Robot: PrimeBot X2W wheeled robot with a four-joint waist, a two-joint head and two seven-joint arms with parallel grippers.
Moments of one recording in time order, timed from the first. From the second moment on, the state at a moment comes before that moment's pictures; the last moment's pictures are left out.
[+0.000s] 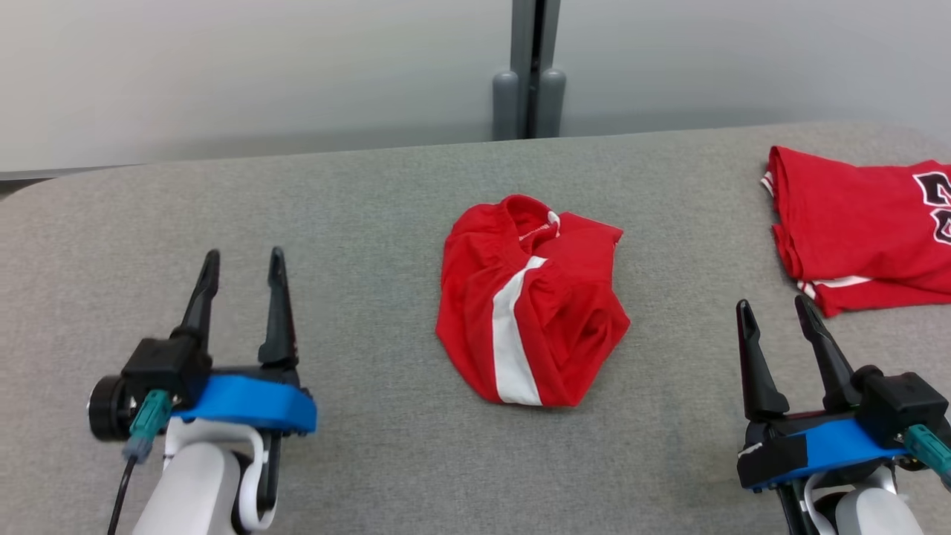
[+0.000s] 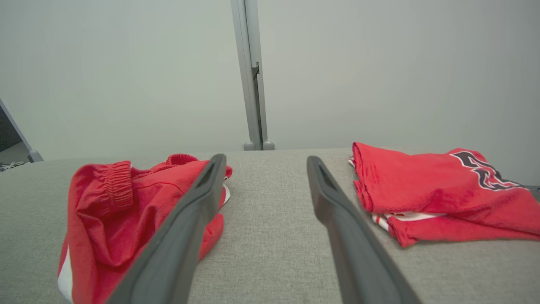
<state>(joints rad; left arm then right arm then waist) -0.28 0.20 -0.25 0.29 -0.36 0.08 -0.26 -0.11 -0.05 -0.05 0.14 0.13 0.13 -0.19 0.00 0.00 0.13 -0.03</state>
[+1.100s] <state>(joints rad) -0.09 0.18 -0.17 0.21 -0.31 0.08 -0.26 -0.07 -0.05 -0.07 0.10 0.12 0.13 -0.16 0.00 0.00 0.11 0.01</state>
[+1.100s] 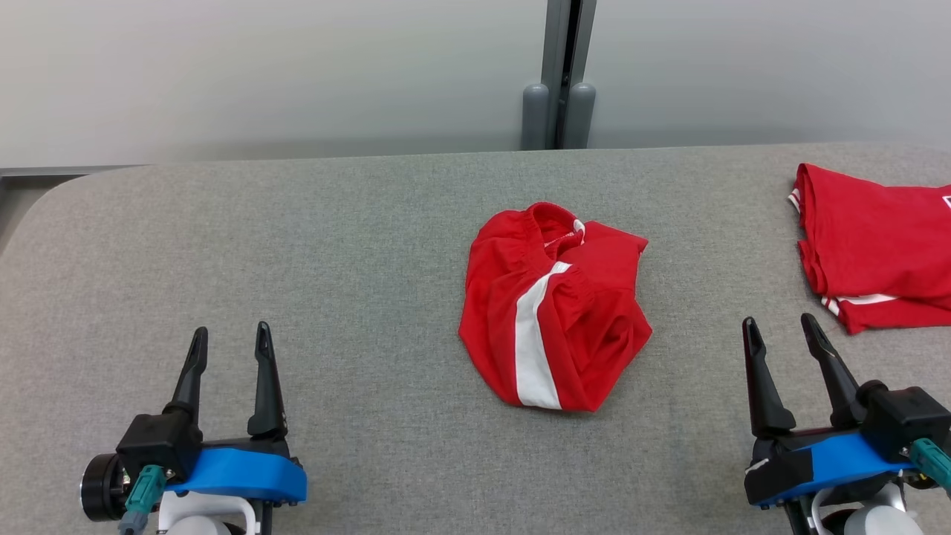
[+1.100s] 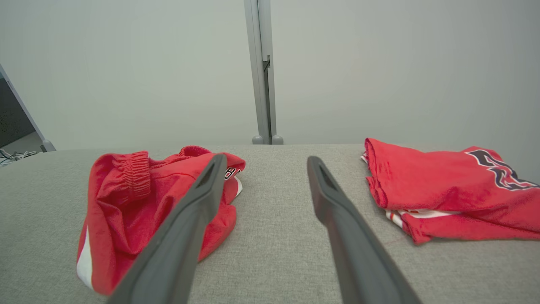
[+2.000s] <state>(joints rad) -0.46 0.08 -0.48 0.32 -0.26 -0.11 -0.14 -0.11 -0.05 -0.04 0.12 0.14 0.13 -0.18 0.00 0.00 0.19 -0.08</state>
